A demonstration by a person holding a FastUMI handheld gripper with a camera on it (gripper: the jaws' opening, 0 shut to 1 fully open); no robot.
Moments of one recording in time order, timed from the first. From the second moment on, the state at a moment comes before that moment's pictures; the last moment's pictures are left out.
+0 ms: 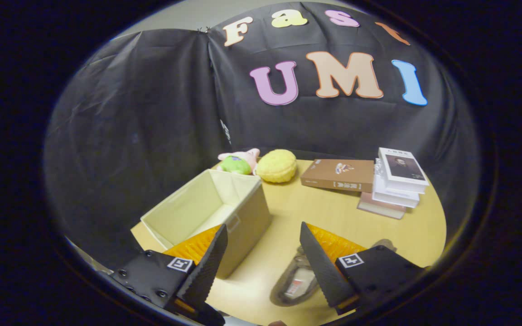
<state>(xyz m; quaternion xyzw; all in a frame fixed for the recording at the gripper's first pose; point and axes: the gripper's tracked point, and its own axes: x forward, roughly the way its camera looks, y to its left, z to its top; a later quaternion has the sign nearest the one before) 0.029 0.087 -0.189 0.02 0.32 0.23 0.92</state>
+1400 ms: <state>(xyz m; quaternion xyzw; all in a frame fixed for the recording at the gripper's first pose) -0.011 0.014 -0.364 0.06 0.56 0.13 0.82</state>
